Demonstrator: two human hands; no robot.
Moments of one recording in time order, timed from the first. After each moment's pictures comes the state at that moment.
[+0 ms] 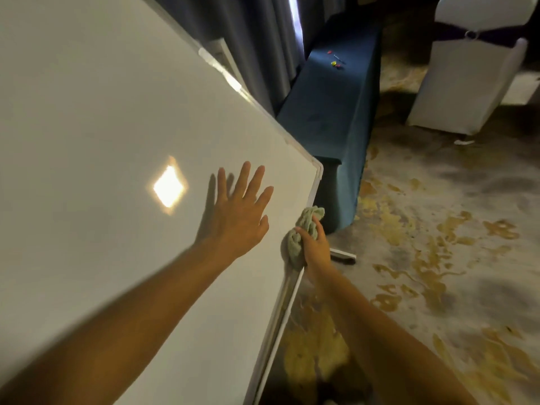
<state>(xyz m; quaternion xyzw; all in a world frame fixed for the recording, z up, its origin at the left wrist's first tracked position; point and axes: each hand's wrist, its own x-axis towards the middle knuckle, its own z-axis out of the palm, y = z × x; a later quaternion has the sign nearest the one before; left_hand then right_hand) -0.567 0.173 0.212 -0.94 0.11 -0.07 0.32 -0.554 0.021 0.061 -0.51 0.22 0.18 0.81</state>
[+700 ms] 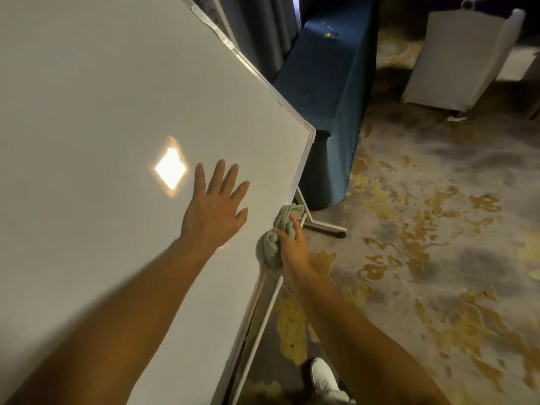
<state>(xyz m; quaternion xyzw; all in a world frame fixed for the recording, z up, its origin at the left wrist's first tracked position) -0.638 0.172 0.190 -0.91 0.09 -0.03 0.39 -0.658 0.015 0.081 -0.48 0.24 0.22 0.81</state>
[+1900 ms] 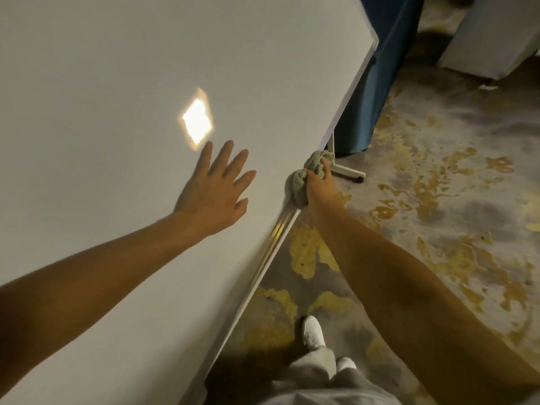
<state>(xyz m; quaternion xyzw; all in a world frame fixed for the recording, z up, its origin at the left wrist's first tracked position) -1.014 0.244 0.202 -0.90 0.12 -0.02 0.42 -0.900 0.056 0.089 -0.58 0.20 0.17 0.77</state>
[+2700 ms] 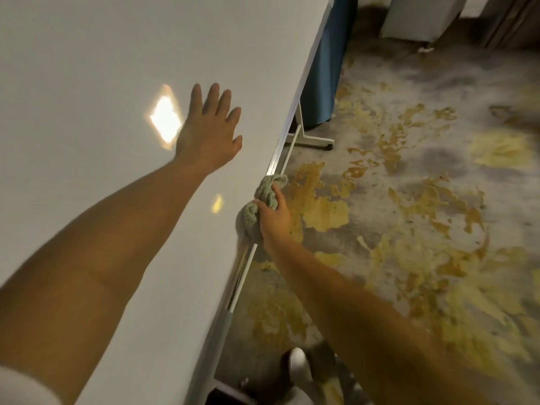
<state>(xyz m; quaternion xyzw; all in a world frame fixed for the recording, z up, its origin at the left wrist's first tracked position) -1.039 0.225 0.204 -0.91 0.12 -0.08 0.39 -1.146 0.101 0.070 -0.53 0.23 0.14 0.80</state>
